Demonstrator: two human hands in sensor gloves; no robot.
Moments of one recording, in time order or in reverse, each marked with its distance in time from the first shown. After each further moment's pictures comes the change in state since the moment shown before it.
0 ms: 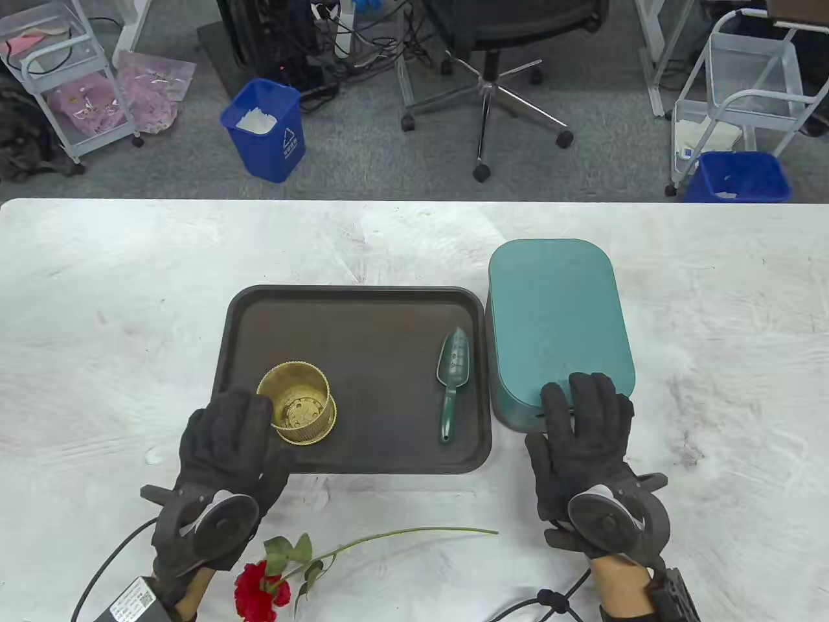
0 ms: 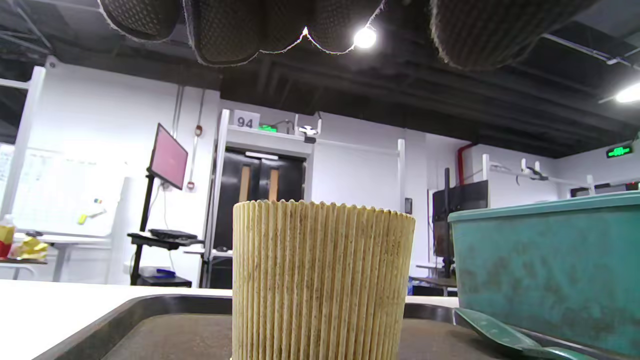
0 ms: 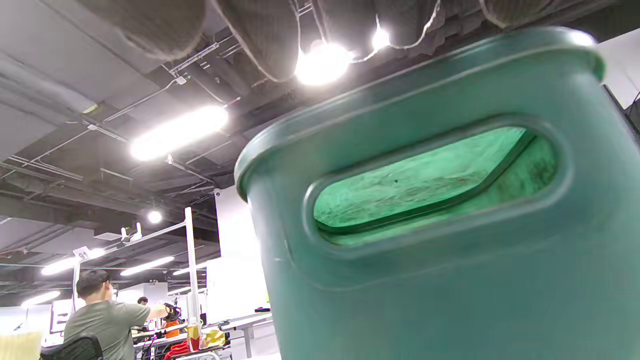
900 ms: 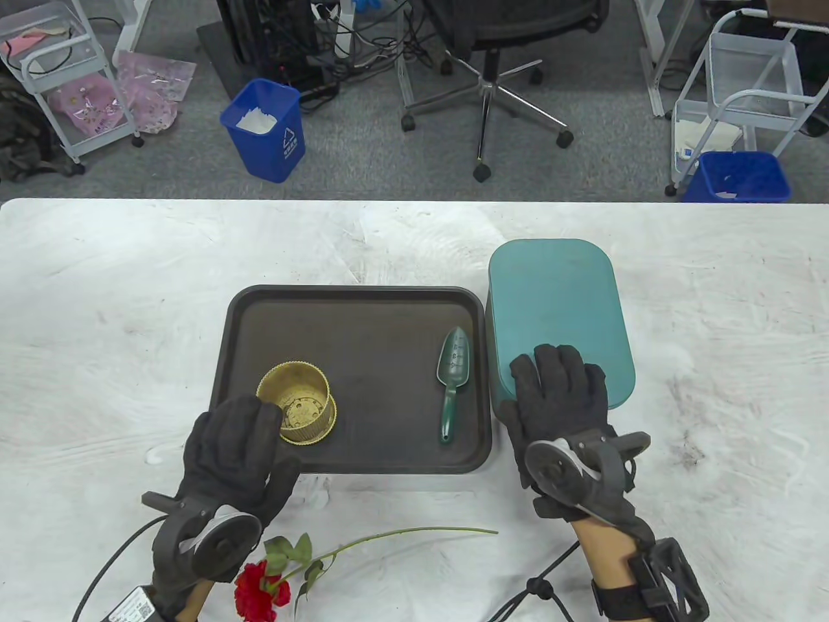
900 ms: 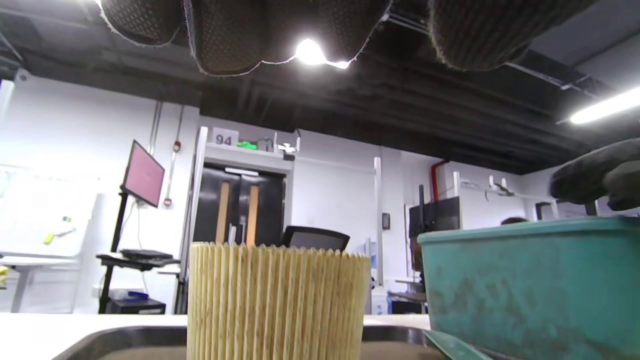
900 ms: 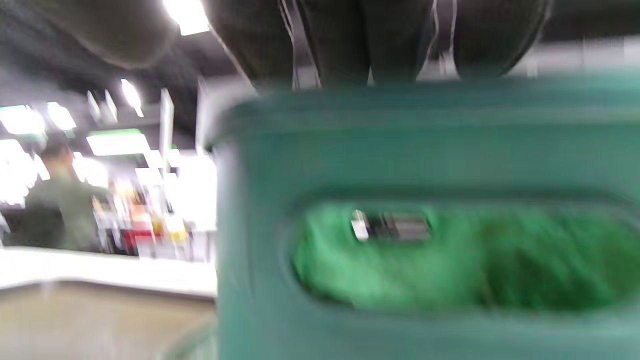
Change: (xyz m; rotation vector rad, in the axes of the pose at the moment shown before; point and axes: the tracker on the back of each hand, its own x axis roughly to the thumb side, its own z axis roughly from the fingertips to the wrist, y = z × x) left_hand 0.012 0.009 0.003 0.039 -0.072 0.013; right_hand 0.029 0.015 -0.071 0.387 0.058 0.313
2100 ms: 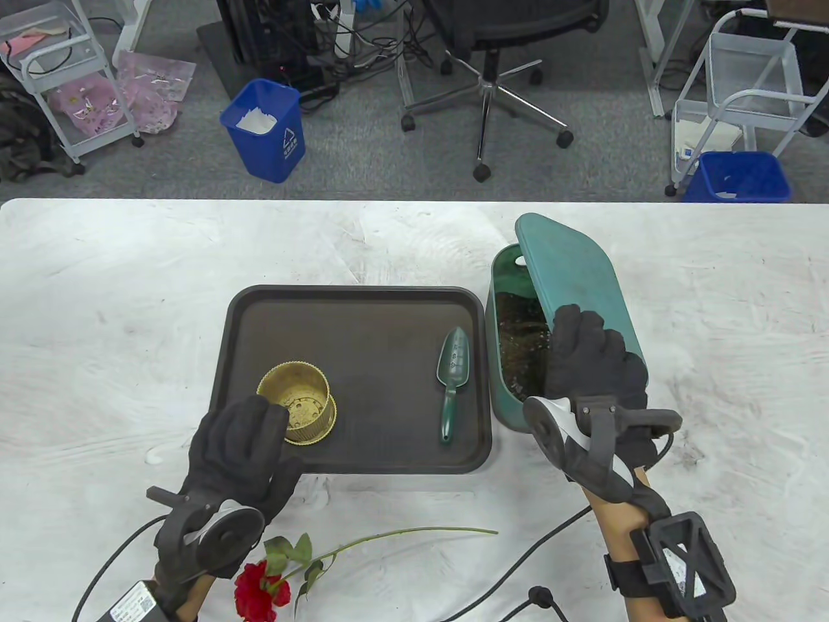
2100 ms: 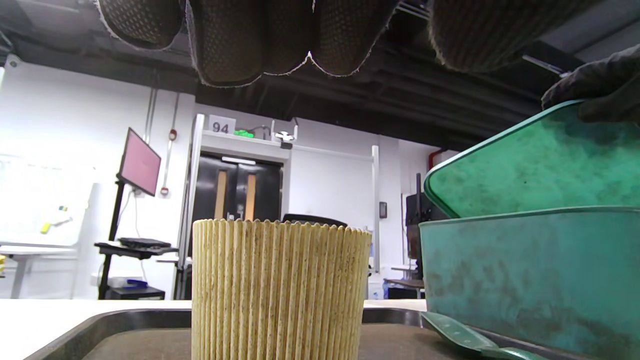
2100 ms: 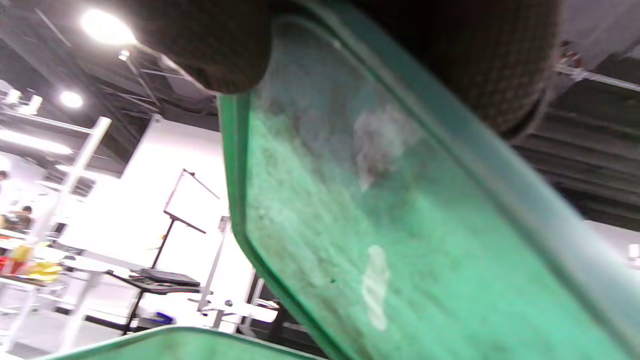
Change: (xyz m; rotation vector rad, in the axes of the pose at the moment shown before) left_hand -0.004 -0.007 0.001 -0.020 -0.006 0.002; right_hand 0.003 -0.078 -0.015 -0.405 0.140 0.288
